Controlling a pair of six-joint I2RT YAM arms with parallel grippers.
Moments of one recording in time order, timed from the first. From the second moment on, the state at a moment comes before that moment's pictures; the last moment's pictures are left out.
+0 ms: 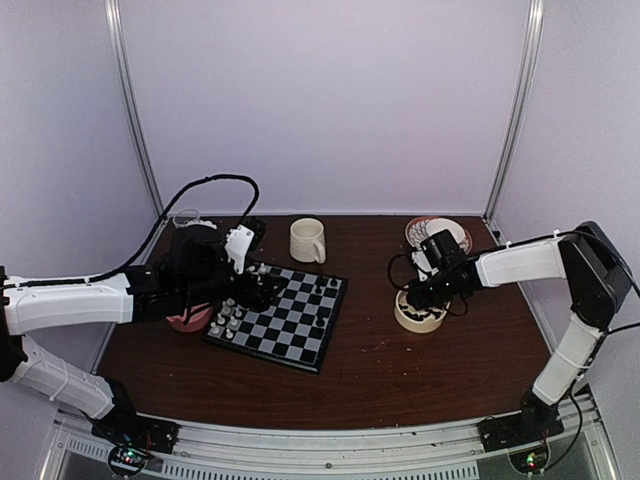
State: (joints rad) left arm -0.85 1.26 0.80 0.02 -0.14 -0.11; right arm 0.49 1.71 0.93 -0.19 0.00 0.24
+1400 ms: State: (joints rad) left arm -0.85 1.27 0.80 0.00 -0.14 -0.10; right arm 0.50 1.75 0.96 -0.21 0.06 0.31
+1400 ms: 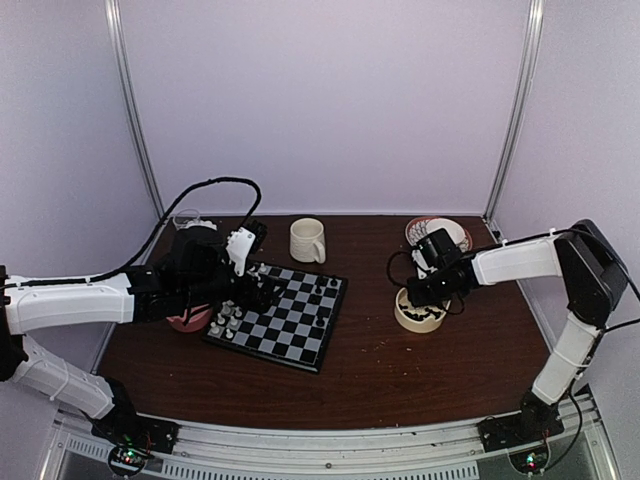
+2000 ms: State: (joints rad) left arm -0.85 1.26 0.83 -0.02 0.00 -0.20; right arm 0.79 1.33 0.76 -0.01 0.05 0.13
